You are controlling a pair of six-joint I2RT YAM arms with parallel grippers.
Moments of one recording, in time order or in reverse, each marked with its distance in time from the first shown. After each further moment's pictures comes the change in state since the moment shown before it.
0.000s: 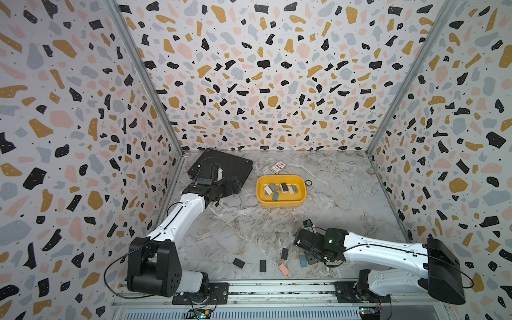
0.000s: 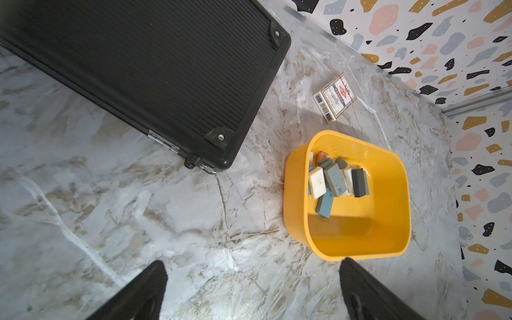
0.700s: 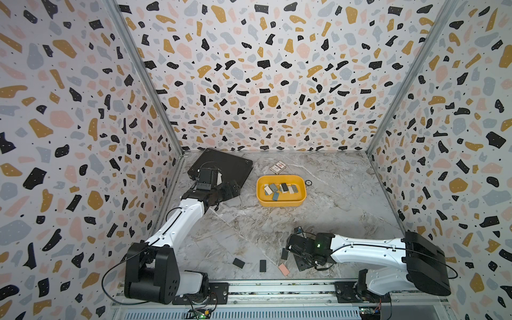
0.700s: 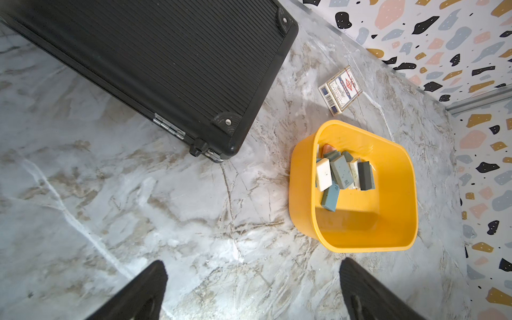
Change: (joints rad) left arm 0.000 -0.051 -0.071 0.031 -0.004 -0.007; right arm 0.044 0.135 -0.021 0.178 -0.145 0.038
